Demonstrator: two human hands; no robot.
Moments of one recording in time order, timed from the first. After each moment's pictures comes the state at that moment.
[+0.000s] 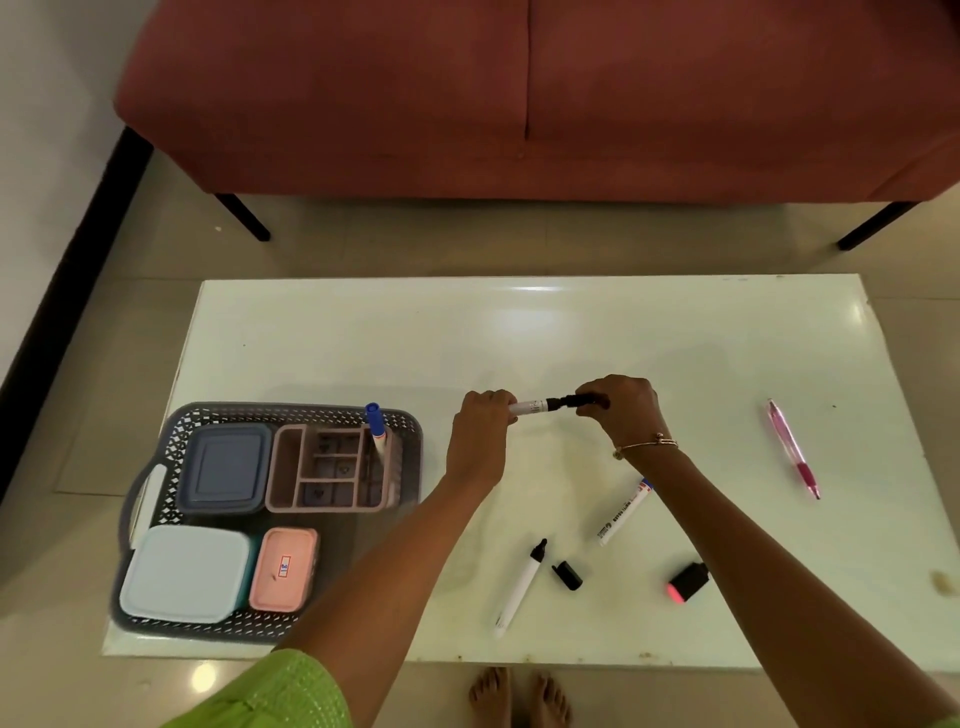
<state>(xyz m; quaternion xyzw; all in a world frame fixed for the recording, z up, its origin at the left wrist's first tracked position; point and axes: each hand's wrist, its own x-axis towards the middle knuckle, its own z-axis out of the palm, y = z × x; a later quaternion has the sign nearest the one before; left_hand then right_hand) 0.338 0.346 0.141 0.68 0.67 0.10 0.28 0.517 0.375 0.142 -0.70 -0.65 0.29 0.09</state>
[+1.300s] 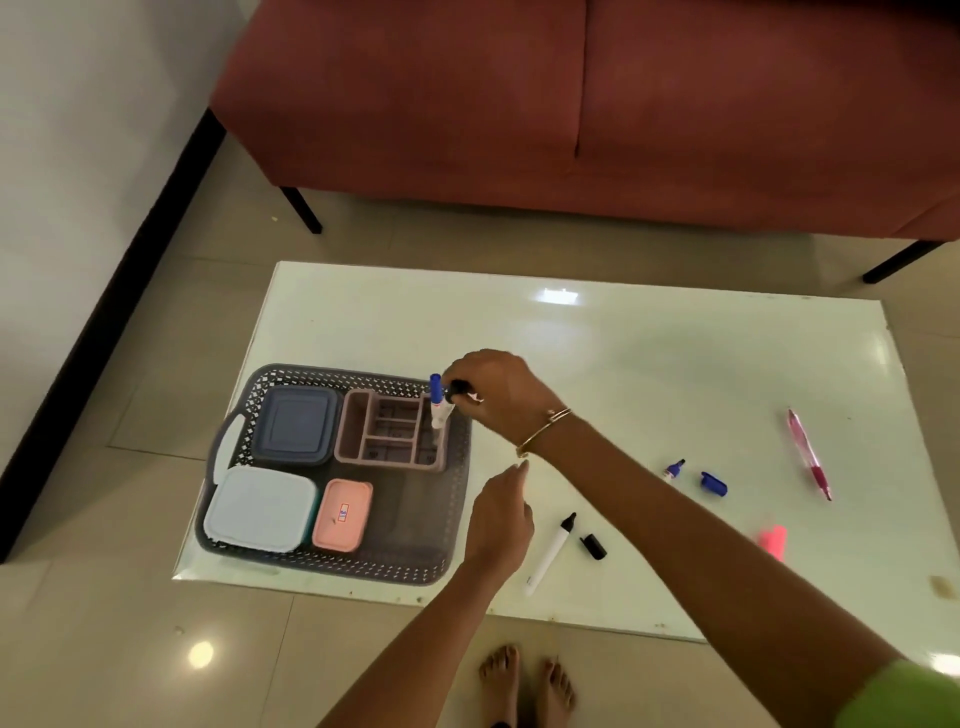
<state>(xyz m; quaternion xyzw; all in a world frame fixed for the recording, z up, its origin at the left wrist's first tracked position) 0.311 0.216 0.151 0.61 0.69 0.13 0.37 0.350 0.340 0.259 -0.42 -0.85 0.28 0.11</state>
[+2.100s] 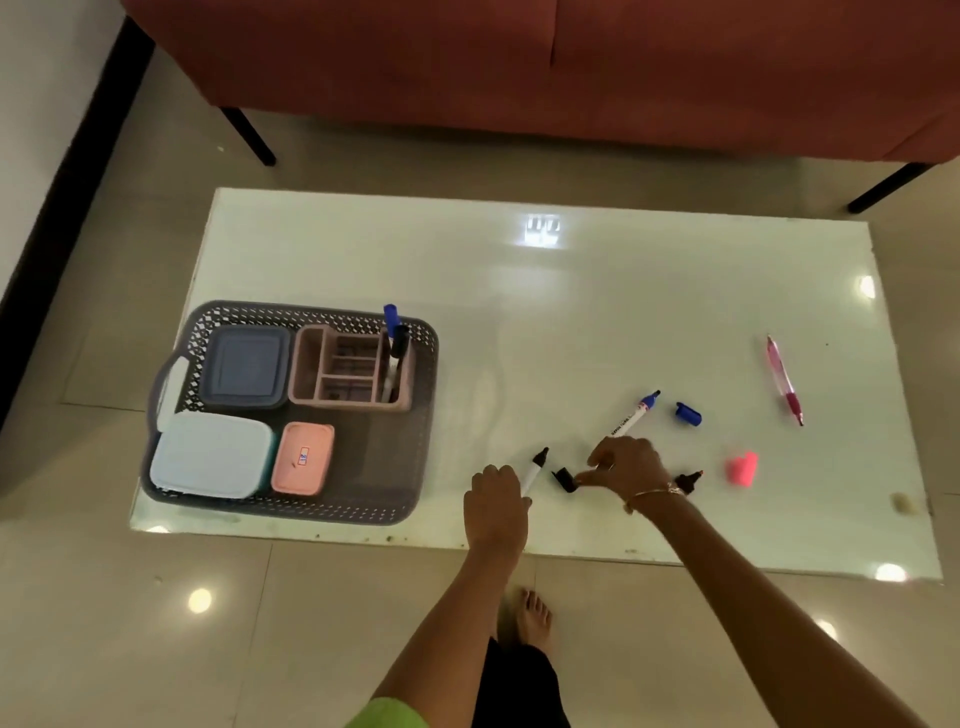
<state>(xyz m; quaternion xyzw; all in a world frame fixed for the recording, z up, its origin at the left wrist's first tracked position) 0.349 0.168 0.113 0.60 0.71 -0.06 0.36 0.521 0.228 0.120 -0.71 -0.56 0.42 -0.10</state>
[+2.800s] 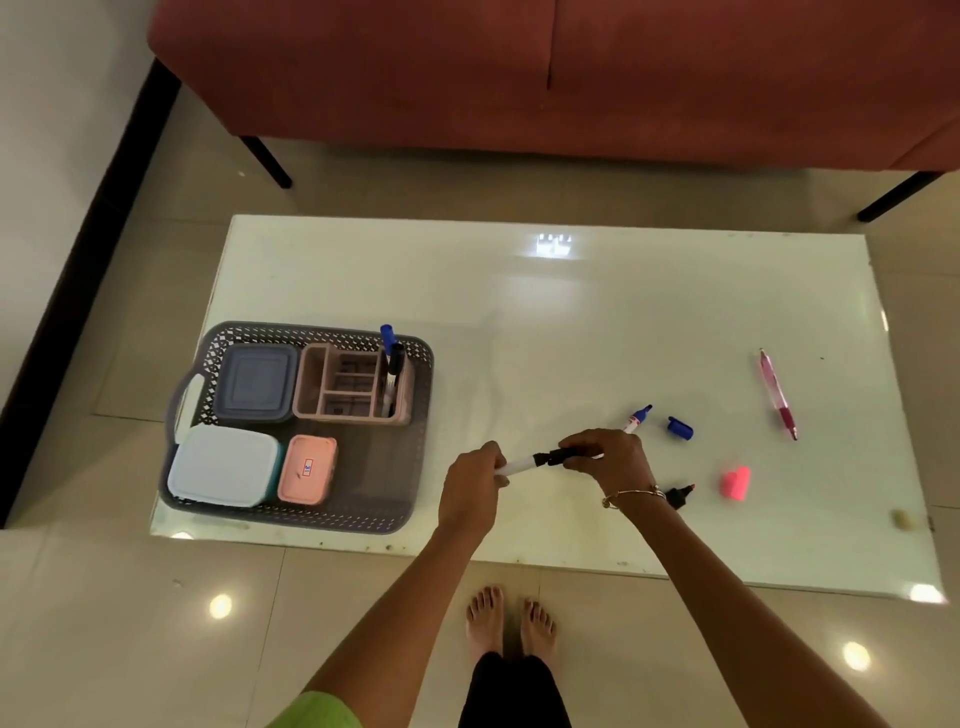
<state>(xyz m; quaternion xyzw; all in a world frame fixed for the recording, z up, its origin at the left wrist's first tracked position) 0.331 0.202 0.146 0.58 0.71 0.08 0.39 0.512 0.239 0.141 -0.68 -0.57 0.46 0.10</state>
